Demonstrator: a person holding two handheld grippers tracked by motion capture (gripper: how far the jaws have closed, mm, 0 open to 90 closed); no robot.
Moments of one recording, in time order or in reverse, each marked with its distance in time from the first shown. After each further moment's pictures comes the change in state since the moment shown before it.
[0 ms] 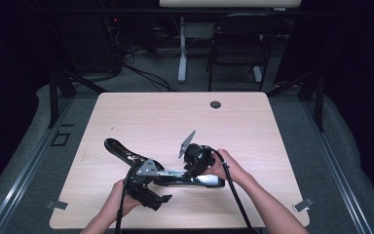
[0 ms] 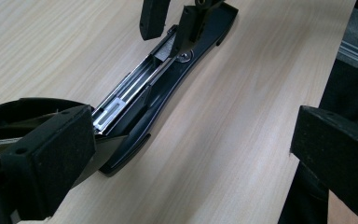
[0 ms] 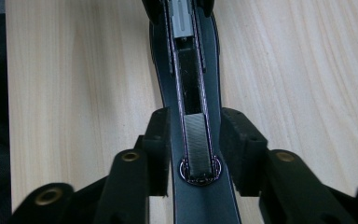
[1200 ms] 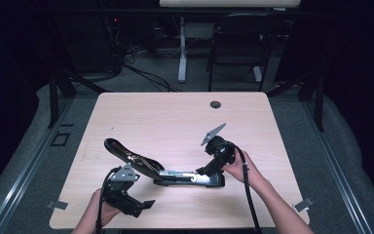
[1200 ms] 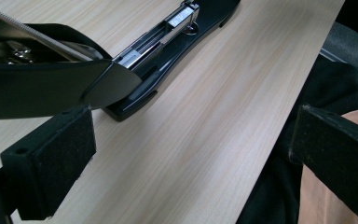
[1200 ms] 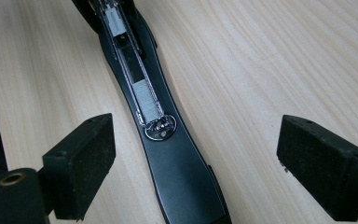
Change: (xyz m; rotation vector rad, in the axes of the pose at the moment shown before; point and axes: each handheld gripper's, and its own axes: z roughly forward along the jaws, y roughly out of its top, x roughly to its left) left arm 0.005 -0.035 -0.040 -0.026 -0.003 -0.090; right arm -0.010 -0.045 -0.044 -0.155 -0.121 0.251
